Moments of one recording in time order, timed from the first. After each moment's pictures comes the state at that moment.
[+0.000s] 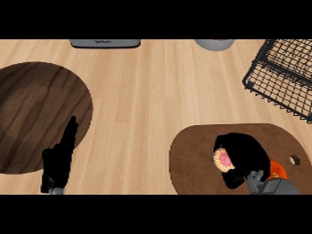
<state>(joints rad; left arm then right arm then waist) 0.08 0.14 -0.11 -1.43 -0.02 0.23 0.01 -0.14 -0.32 0.46 -1.68 0.74 0.48 0.73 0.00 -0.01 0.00</state>
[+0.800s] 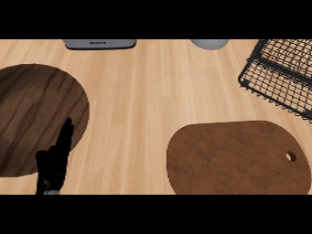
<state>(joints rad) 0.10 0.14 -0.09 -1.44 -0.01 0.22 0.01 0.03 -0.74 -0.10 -1.40 0.59 0.23 0.23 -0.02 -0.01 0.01</state>
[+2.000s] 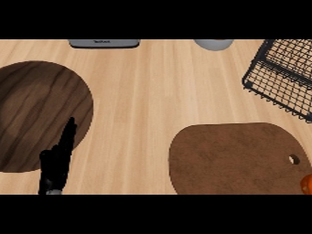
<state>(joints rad) 0.10 0.12 -0.10 -1.46 -0.04 0.21 0.03 -0.06 -0.98 -0.78 -1.72 0.10 0.39 0.41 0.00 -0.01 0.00</state>
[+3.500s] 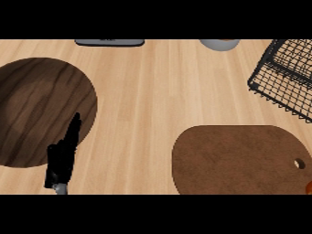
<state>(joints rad) 0.05 0.10 -0.08 -1.42 -0.07 0.19 0.02 -0.79 -0.88 -0.19 -0.87 0.47 0.11 0.27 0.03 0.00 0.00</state>
